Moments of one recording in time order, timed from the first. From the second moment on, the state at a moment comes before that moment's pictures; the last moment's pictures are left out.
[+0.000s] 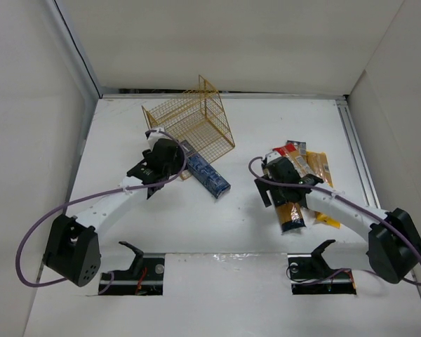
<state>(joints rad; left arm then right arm) -0.50 1.24 0.83 -0.30 -0.39 -0.64 0.63 1.25 0.73 -0.49 0.30 0.10</state>
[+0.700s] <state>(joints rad) -0.50 1.38 0.83 -0.22 -0.44 -0.63 0.43 1.35 0.72 -0.46 0.18 0.03</state>
